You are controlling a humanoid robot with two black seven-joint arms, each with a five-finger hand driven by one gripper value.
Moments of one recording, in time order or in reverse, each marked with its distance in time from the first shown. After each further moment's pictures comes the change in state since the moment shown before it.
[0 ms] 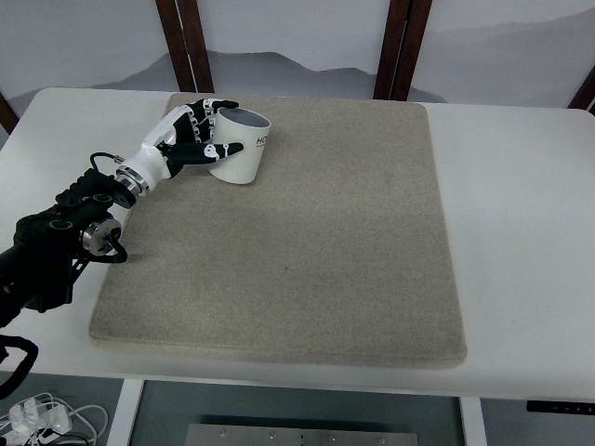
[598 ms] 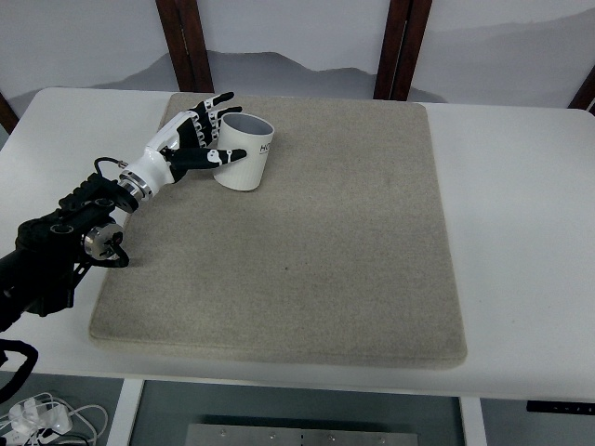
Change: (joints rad) left arm 0.008 0.002 0.002 -0.022 -0.008 -0.023 0.000; right arm 0.000 0.000 0.000 0.000 0.000 0.000 0.000
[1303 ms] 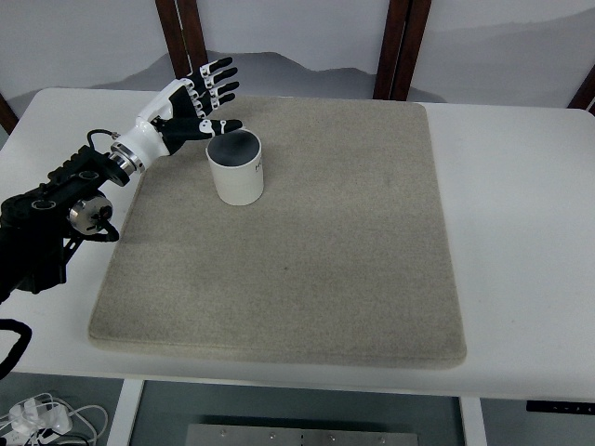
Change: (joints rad) left arm -0.063 0.045 -0.064 -0.013 -0.008 -0.110 0.000; right arm 0.000 0.000 0.000 0.000 0.000 0.000 0.000
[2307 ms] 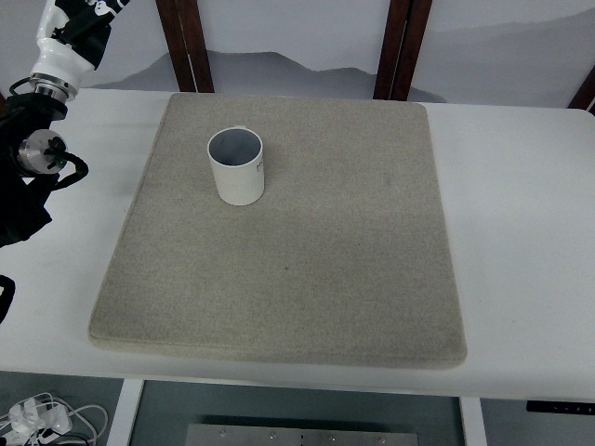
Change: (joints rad) left arm -0.126 0.043 -0.040 0.148 -0.515 -0.005 0.002; right arm 0.000 0.000 0.000 0.000 0.000 0.000 0.000
